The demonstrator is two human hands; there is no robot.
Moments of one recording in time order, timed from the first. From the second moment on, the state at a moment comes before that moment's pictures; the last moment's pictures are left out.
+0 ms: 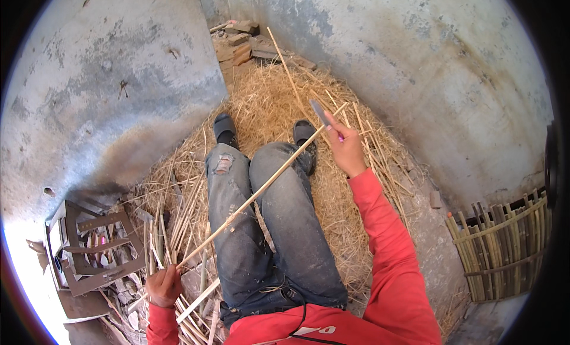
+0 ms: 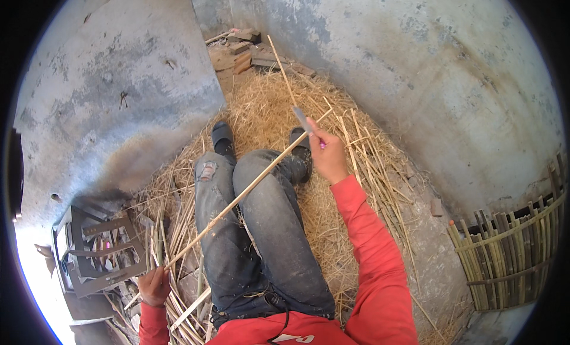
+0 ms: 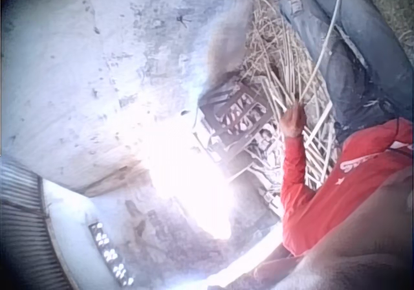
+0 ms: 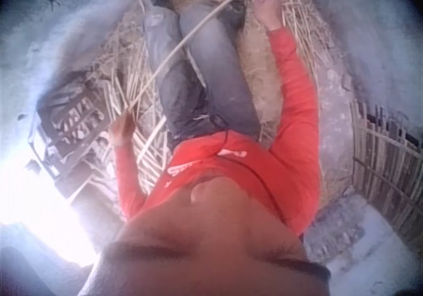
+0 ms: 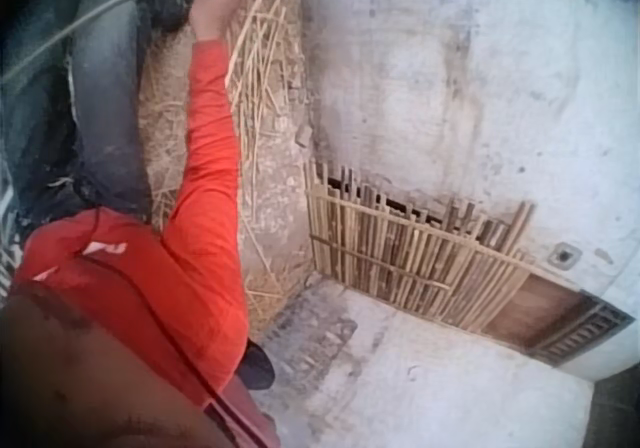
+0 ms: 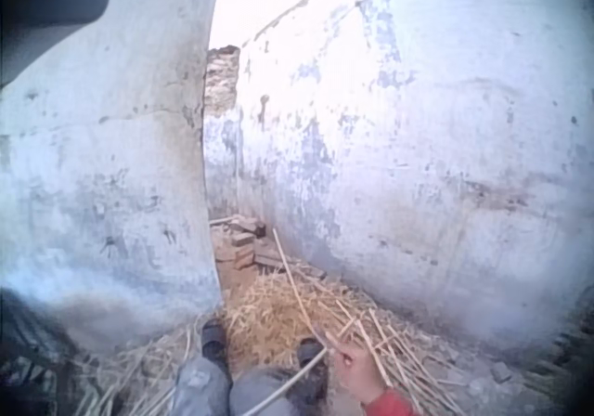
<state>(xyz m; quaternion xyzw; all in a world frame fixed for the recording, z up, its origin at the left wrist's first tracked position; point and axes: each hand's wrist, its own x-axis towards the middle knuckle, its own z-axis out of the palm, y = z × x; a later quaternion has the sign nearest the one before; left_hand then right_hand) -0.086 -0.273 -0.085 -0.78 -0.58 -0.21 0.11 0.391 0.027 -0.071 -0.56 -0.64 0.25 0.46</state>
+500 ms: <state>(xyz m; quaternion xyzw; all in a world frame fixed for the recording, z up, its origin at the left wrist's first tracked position) 0.024 -0.202 -0.065 -0.74 -0.59 -0.30 -0.05 0.305 -0.054 -0.073 -0.48 -0.70 0.27 0.45</state>
